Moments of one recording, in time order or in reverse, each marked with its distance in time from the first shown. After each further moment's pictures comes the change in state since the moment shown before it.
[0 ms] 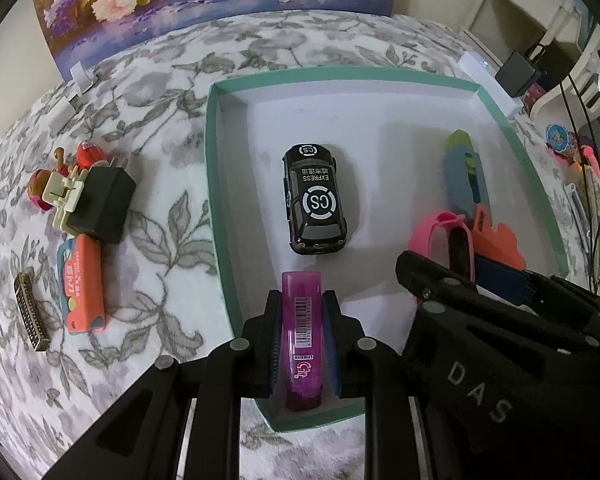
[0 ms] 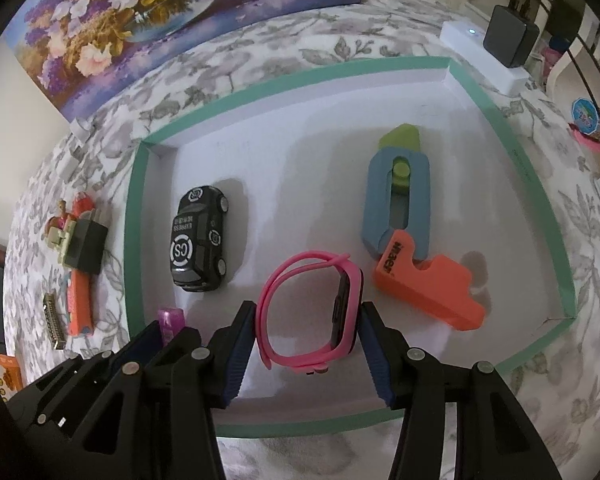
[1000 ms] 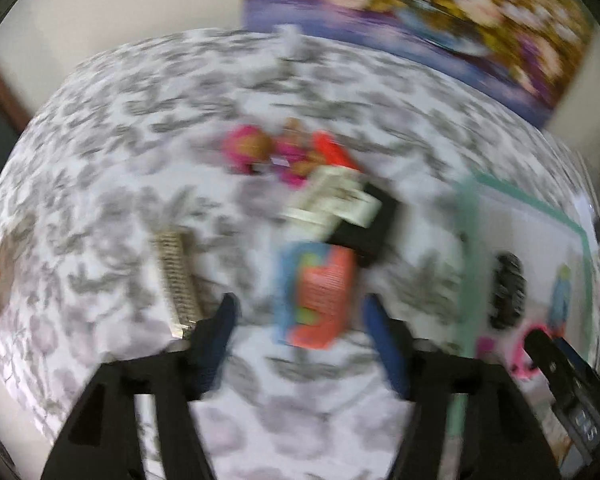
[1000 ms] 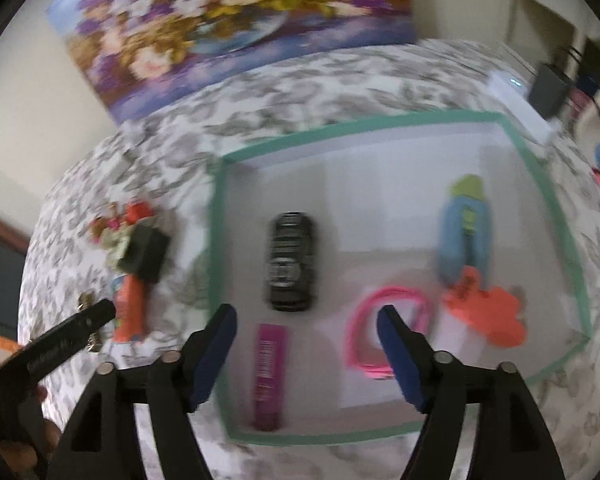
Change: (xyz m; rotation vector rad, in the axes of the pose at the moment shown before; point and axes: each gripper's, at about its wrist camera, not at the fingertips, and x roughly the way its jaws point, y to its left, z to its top) left arm -0.039 0.179 -0.009 -0.423 -0.062 0.167; right arm -0.018 0.059 0.001 -0.100 -0.100 0.080
